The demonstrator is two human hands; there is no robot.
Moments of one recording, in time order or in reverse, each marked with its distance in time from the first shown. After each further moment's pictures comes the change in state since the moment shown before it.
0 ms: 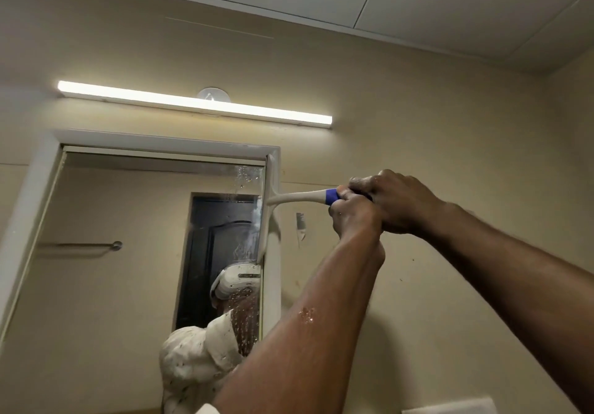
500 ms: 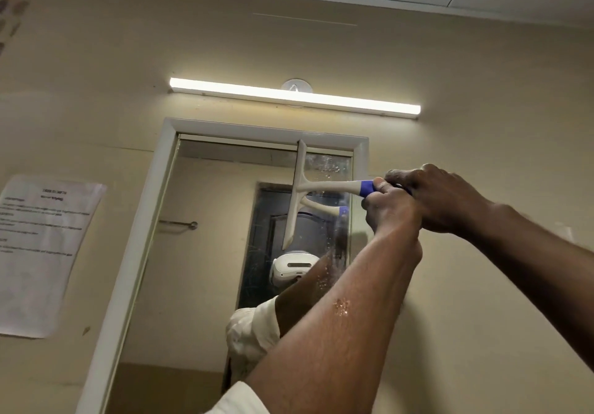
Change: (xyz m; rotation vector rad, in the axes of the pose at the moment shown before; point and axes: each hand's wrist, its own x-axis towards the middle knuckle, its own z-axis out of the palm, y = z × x) left_hand 0.001 0.046 -0.069 0.096 0.125 0.097; right_hand 0.039 -0.070 0.026 0.152 0.046 -0.076
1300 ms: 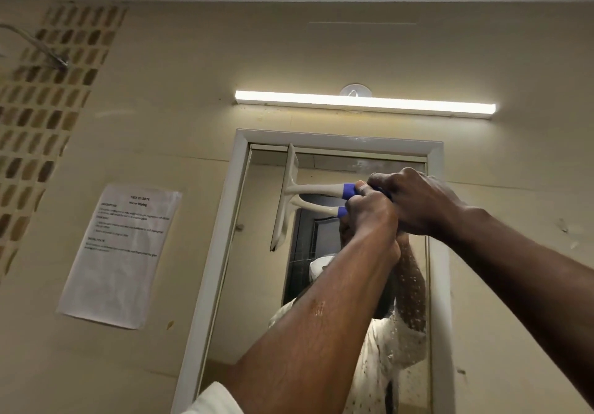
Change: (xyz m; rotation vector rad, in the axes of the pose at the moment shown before) left_hand 0.014 0.063 -0.108 -0.068 0.100 0.028; right_hand 0.066 -0.100 0.044 0.137 0.027 -0.165
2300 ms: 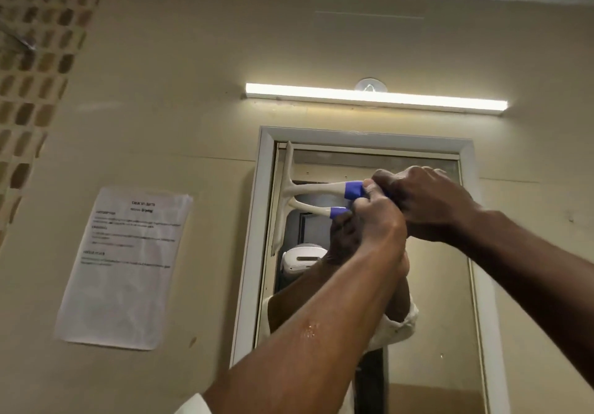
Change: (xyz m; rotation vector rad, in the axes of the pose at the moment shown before) left_hand 0.006 0.034 -0.067 0.039 -0.175 0.043; right_hand 0.026 -0.070 0.005 -0.134 -0.052 0.045
